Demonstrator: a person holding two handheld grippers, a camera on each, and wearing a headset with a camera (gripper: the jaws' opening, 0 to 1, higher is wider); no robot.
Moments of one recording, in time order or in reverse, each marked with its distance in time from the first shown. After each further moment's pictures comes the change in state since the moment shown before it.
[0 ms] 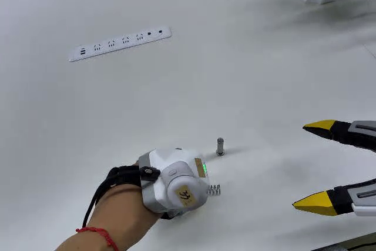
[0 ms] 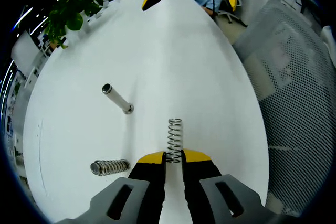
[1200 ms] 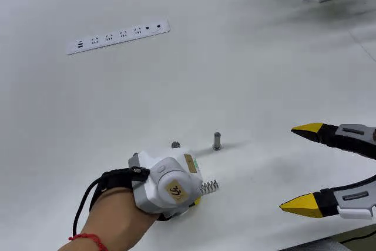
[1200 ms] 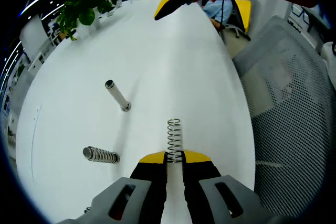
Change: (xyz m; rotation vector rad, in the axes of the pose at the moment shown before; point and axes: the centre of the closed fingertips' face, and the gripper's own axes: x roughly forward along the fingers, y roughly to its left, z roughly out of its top) left arm -0.010 -0.014 0.003 -0.128 -0.088 -0.003; right arm 0.010 0.019 0.003 0.012 -0.005 0.020
